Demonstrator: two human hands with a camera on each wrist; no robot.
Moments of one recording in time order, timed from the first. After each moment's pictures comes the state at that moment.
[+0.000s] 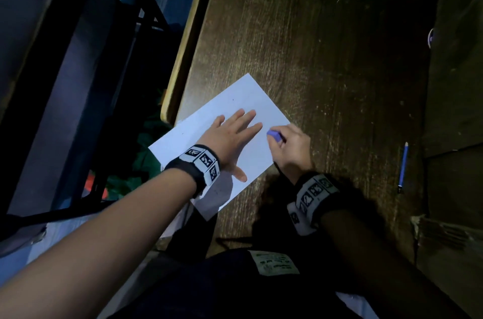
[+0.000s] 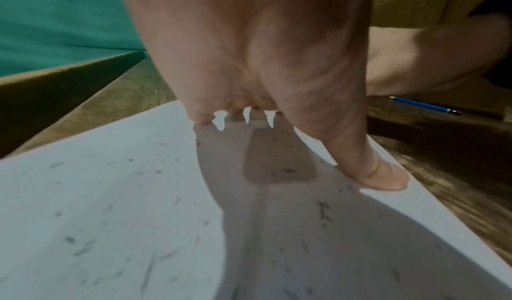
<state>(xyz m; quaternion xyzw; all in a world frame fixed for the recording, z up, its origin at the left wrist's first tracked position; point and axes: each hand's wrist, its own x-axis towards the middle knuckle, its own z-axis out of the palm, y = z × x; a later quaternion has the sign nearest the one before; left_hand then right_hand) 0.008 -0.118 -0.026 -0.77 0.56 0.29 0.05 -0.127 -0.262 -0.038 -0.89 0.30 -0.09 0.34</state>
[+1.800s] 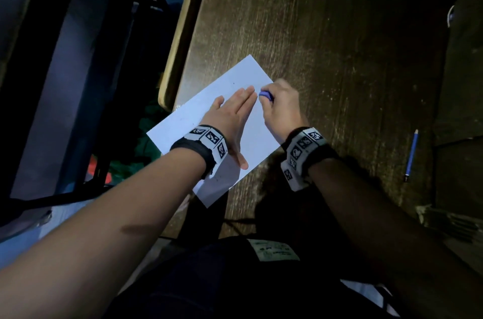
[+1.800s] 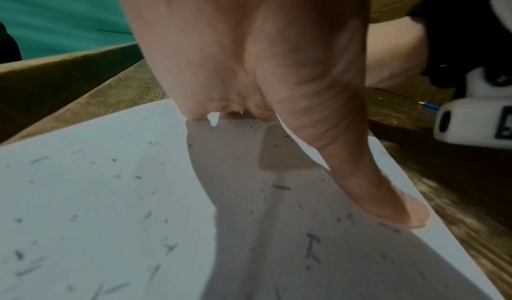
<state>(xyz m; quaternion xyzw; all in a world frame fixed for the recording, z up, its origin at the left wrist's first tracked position) 0.011 -0.131 -0.024 -0.80 0.50 0.31 0.08 -0.071 -0.283 -0.047 -0.92 0.22 -0.08 0.31</state>
